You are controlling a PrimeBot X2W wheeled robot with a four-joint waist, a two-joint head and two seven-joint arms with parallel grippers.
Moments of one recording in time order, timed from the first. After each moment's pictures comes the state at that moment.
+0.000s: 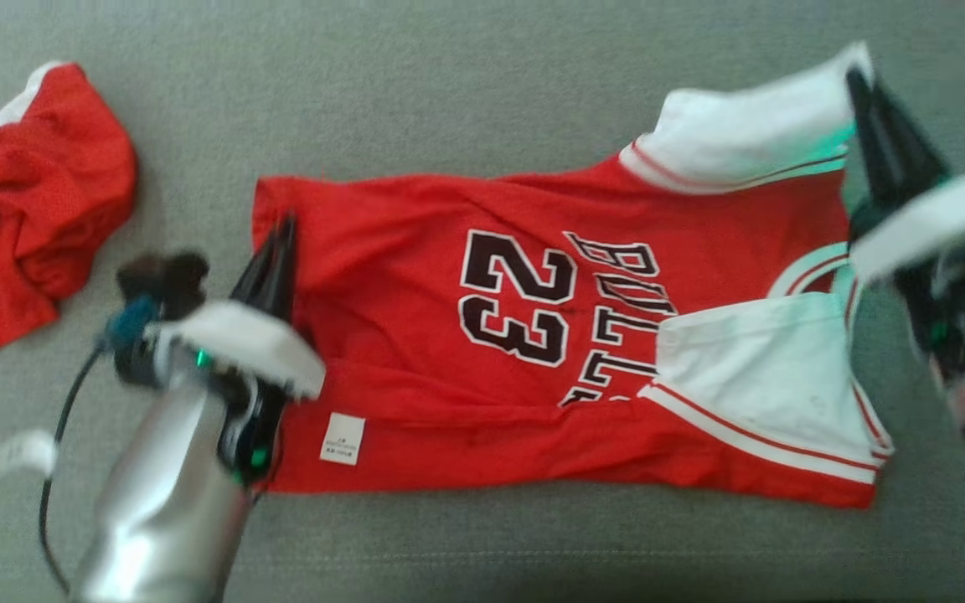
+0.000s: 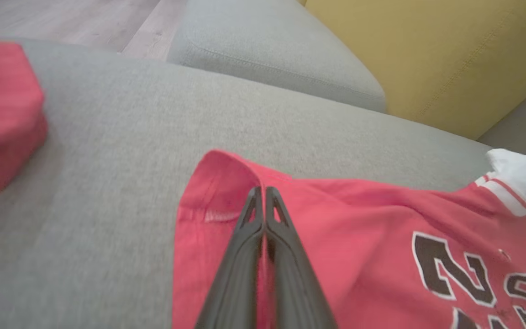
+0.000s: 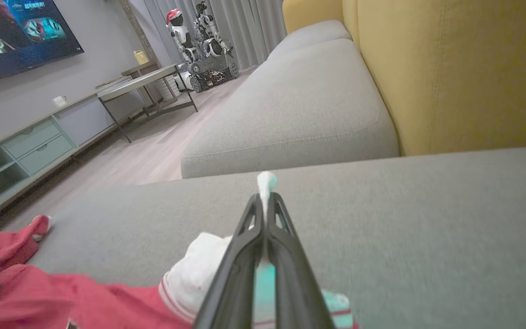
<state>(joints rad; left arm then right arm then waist) -0.48 0.14 -0.36 0.61 -0.54 -0.07 -0.24 -0.62 -0.48 0.48 0.45 0.83 0.13 -0.10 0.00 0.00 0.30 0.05</state>
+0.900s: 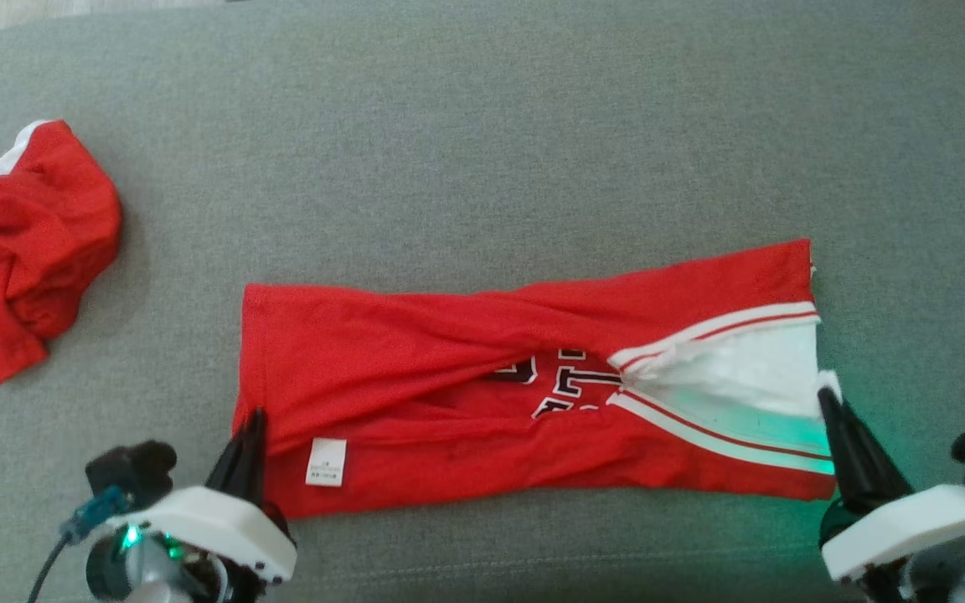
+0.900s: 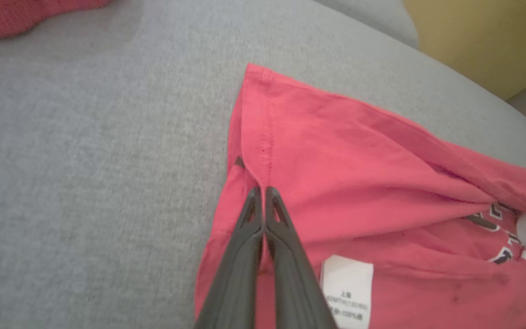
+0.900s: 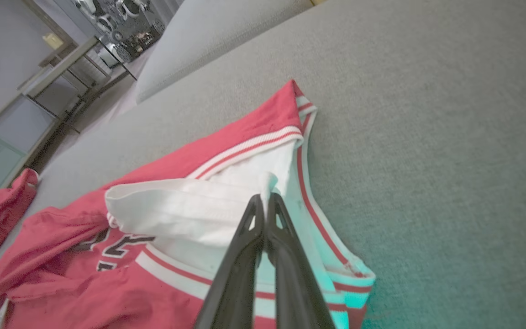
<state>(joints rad) 0.01 0.23 -0.32 0.17 -0.63 0.12 -0.09 0.14 -0.19 0.06 0.02 0.62 0.13 0.09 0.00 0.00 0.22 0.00</state>
